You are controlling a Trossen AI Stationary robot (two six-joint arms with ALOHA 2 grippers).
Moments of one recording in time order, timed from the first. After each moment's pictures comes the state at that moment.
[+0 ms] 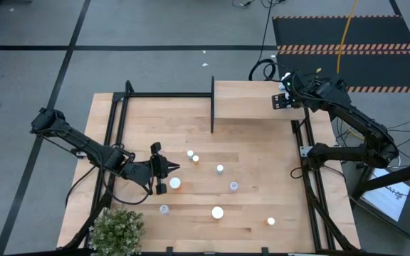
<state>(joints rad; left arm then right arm) -0.46 1.17 0.76 -0.23 -0.58 -0.27 -0.83 1.10 1.06 -1.05 0.32 0.52</state>
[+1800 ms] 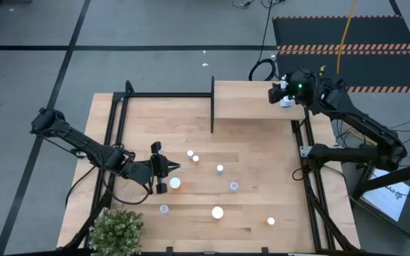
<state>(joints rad) -0.45 1.17 0.76 -0.22 -0.59 -0.24 -0.63 0.98 1.09 -0.71 0.45 0.28</state>
